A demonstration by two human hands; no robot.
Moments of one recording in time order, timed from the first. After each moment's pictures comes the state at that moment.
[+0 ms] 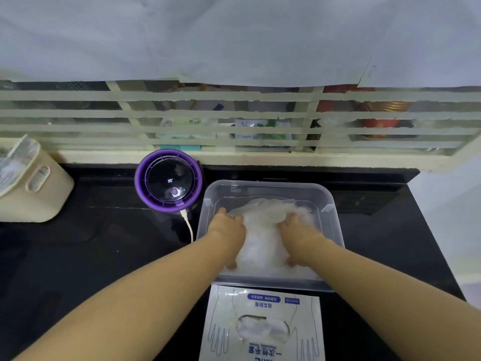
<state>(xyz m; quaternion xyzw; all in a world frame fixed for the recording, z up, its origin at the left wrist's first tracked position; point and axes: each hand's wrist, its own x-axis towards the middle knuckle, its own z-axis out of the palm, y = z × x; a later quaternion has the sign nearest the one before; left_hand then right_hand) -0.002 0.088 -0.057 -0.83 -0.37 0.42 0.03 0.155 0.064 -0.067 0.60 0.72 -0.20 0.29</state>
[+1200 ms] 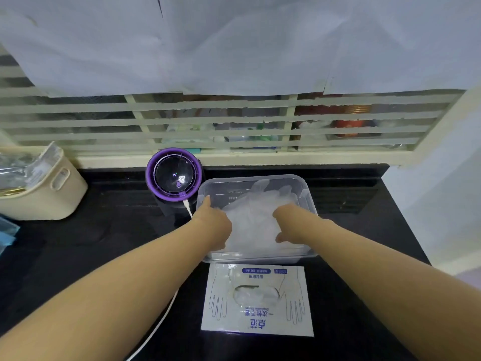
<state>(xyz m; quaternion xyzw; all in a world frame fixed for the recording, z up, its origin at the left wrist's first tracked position) -0.020 0.049 -0.008 -0.82 -0.39 0.43 0.04 0.151 0.025 -0.003 0.63 0.72 -0.22 0.19</state>
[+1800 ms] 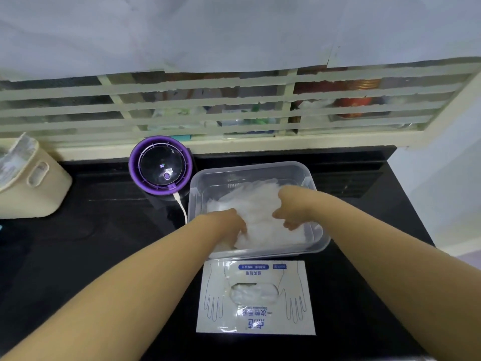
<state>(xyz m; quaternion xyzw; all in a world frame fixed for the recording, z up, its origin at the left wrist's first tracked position) 0.001 0.060 -0.036 -0.81 -0.43 0.33 -0.21 0.158 0.045 0.013 0.67 0.63 -0.37 0.11</state>
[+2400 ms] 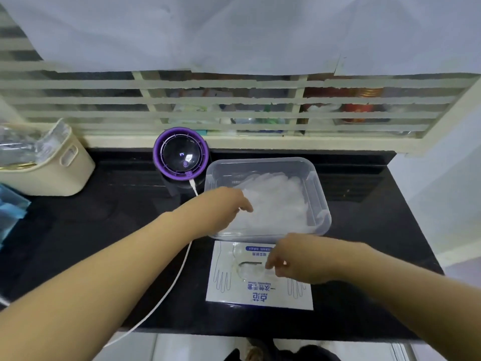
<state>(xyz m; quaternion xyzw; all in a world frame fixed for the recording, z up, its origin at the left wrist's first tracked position) -0.039 0.022 0.014 -0.88 -0.43 0.11 -0.16 0.142 -0.056 0.025 0.47 0.79 -0.34 0.21</state>
